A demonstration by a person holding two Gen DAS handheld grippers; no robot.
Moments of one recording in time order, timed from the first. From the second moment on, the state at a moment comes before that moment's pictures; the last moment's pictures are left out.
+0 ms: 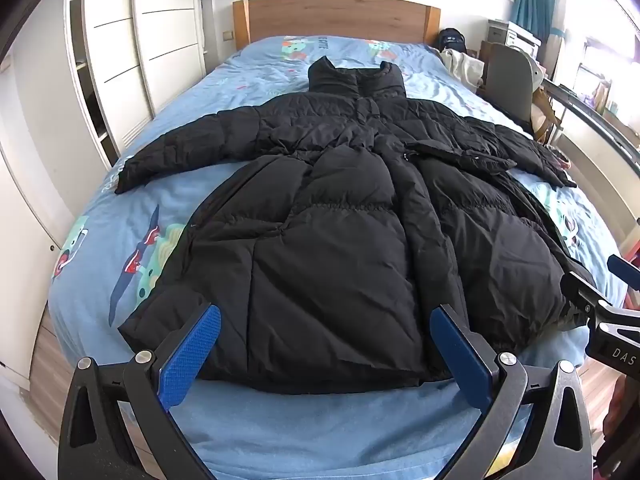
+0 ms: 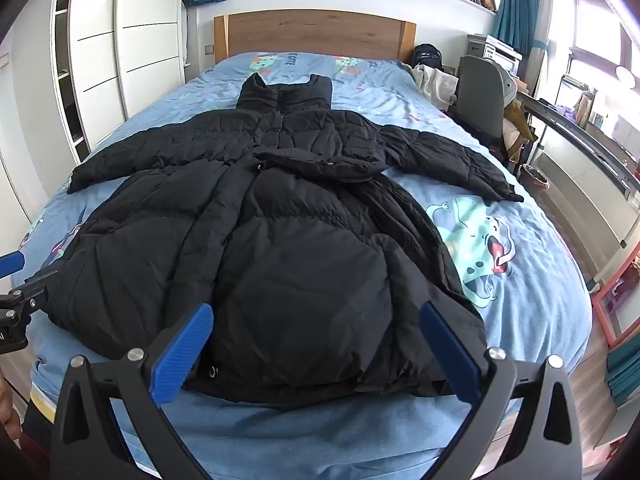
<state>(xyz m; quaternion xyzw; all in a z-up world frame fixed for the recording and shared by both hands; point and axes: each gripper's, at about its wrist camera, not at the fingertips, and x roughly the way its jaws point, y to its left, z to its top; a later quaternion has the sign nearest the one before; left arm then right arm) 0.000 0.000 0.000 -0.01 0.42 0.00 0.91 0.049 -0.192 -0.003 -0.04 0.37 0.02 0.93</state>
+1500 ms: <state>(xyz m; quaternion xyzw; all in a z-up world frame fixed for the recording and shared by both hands) -0.002 -0.004 0.005 0.00 0.42 0.00 0.91 0.044 -0.182 0.004 -0.04 0.37 0.02 0.93</state>
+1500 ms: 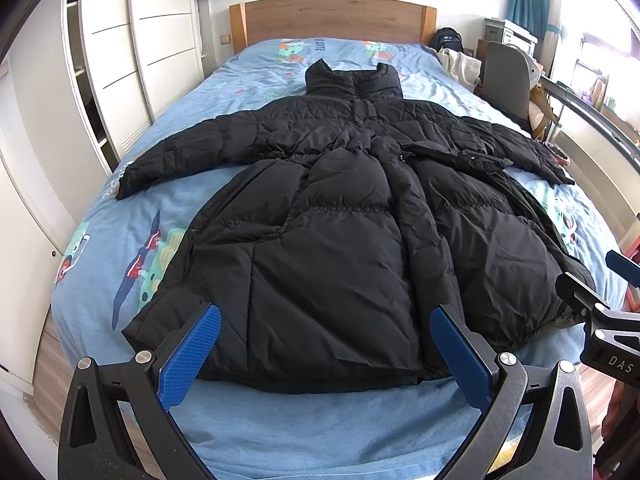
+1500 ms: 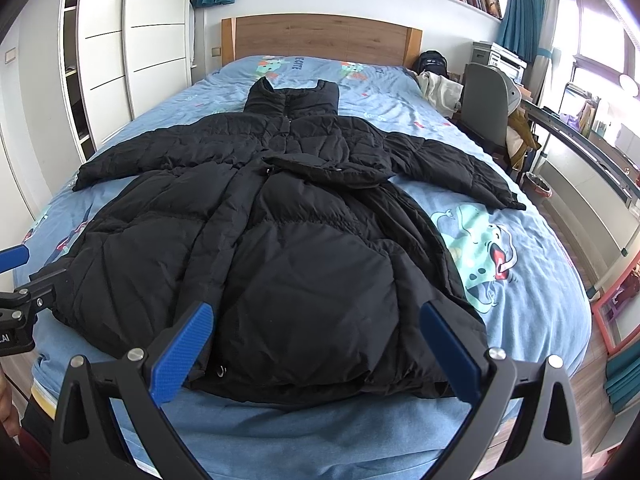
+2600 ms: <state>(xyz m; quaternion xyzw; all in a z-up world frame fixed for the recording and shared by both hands) 0.007 0.003 -0.008 0.01 0.44 0.05 0.90 0.052 -0.190 -0.005 -0.03 0.38 0.03 0.93</state>
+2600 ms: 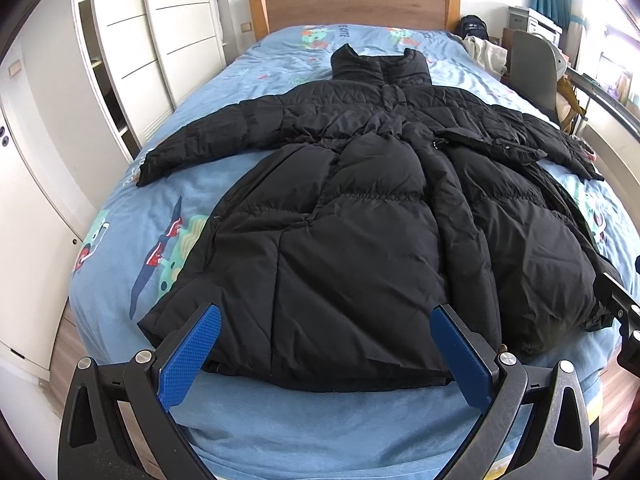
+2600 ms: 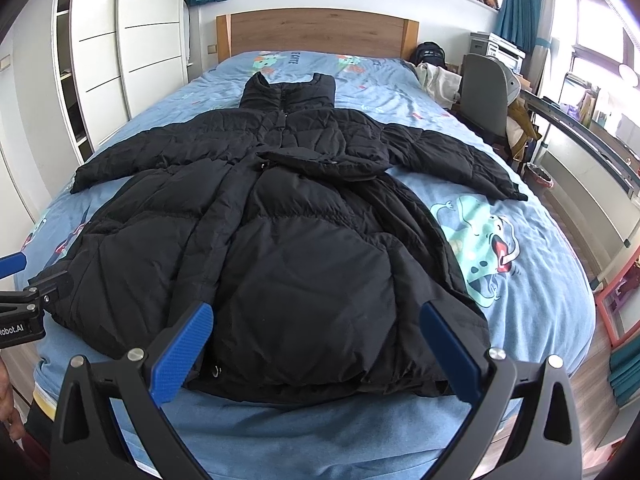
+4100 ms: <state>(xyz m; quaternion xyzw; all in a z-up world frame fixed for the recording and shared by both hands) 0.119 0.039 0.025 0.01 0.46 0.07 0.89 0.235 -0.282 0.069 0.07 0.35 0.01 0.93</state>
